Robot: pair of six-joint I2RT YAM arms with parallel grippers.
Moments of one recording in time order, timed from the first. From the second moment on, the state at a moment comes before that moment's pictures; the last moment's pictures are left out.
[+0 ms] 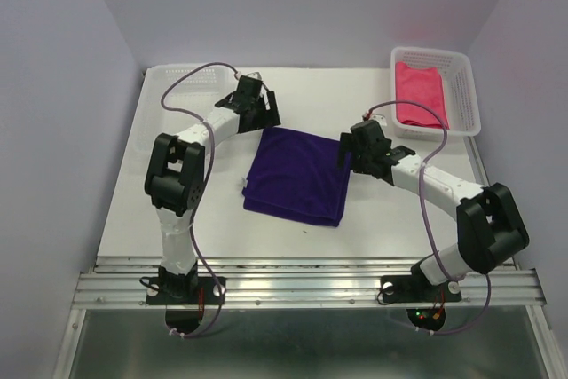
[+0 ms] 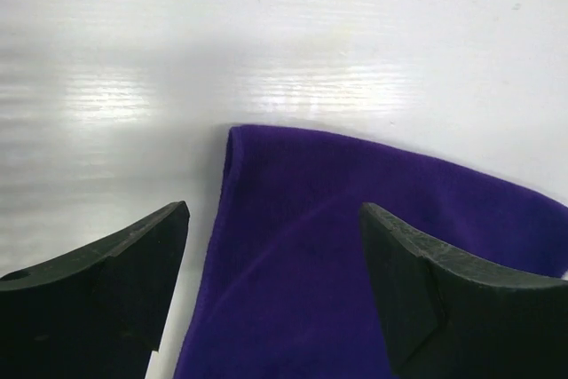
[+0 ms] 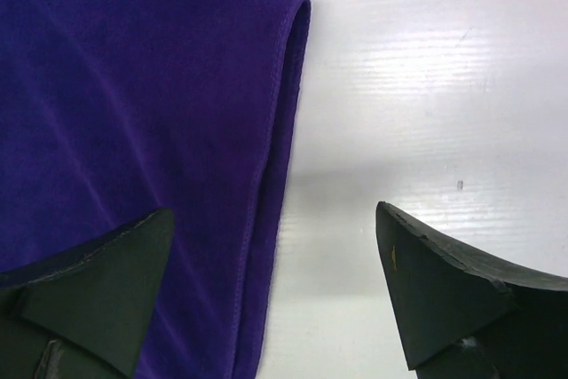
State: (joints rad) left arm -0.38 1.97 1.49 -0.32 -0.01 -0.51; right arm 0.50 1.46 0.93 -0.33 0.32 0.54
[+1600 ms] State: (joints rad) left arm -0.37 2.22 1.67 -0.33 -0.05 -0.43; right arm 0.30 1.94 1.25 -0.20 0.12 0.37
